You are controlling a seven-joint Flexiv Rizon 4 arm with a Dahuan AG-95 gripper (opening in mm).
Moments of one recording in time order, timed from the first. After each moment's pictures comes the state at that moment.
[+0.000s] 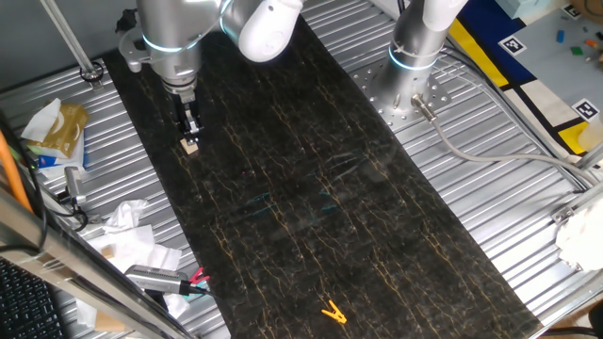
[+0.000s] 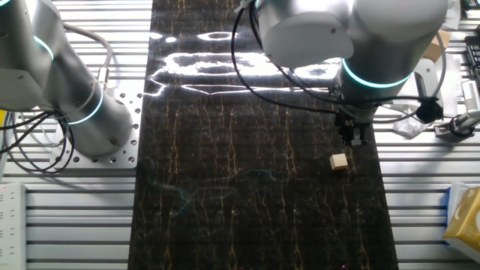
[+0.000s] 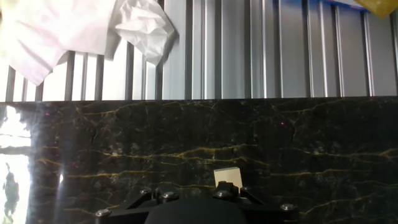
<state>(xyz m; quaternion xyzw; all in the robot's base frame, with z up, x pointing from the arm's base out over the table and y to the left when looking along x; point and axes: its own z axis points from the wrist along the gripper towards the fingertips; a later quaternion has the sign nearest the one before) 0.596 -0.057 0.100 0.00 1.00 0.01 0.06</state>
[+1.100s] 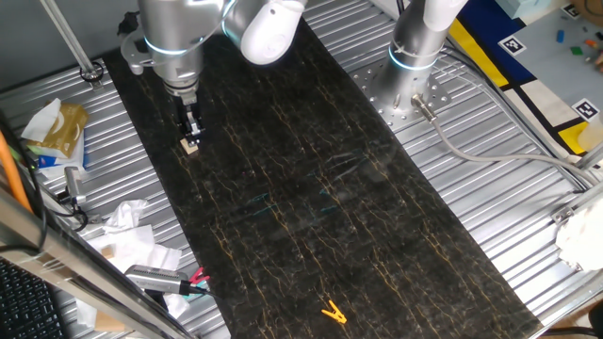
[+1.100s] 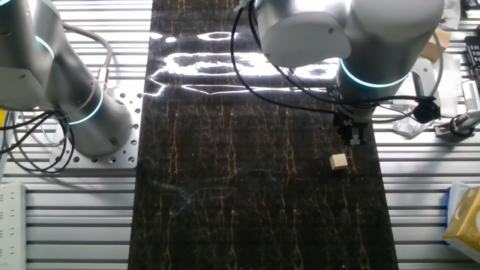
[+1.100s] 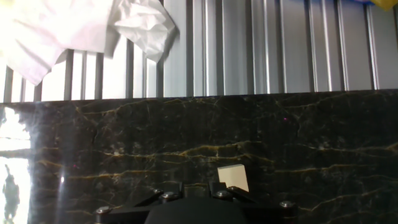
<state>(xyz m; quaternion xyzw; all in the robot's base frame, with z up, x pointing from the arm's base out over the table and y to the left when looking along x) 0.597 -0.055 0.097 0.00 1.00 0.02 0.07</state>
